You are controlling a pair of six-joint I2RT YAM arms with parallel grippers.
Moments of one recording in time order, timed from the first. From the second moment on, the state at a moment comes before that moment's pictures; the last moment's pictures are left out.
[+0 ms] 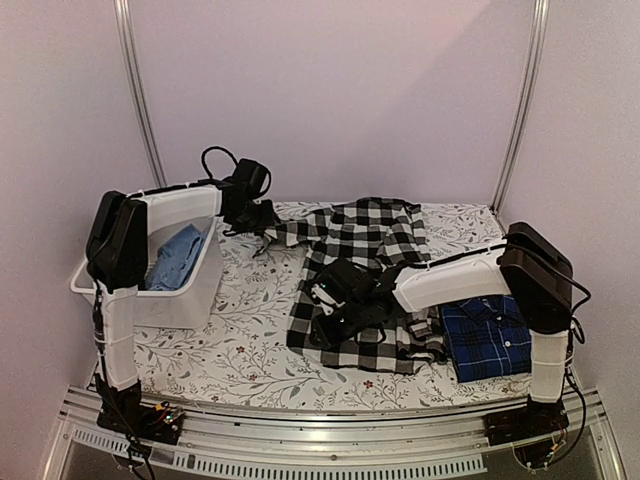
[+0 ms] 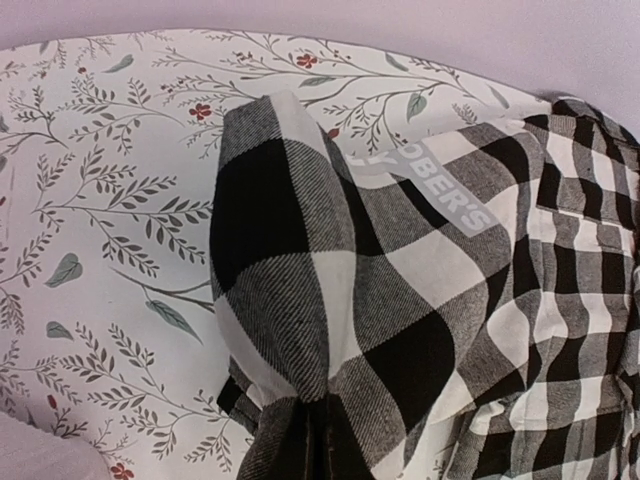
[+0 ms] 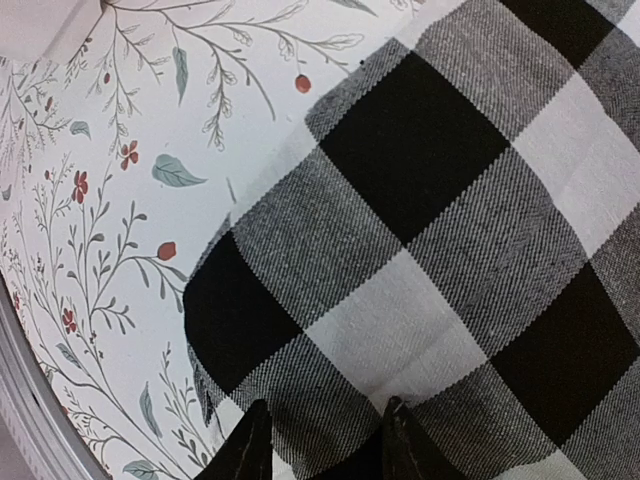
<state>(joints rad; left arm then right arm) -0.46 2.14 1.72 -0.46 -0.21 -0.48 1.04 2.03 1.29 -0.26 -0.10 0.46</state>
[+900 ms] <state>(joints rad) -0.50 1.95 1.60 -0.42 -0.18 -0.41 1.11 2.14 1.48 -0.35 -0.45 0.40</state>
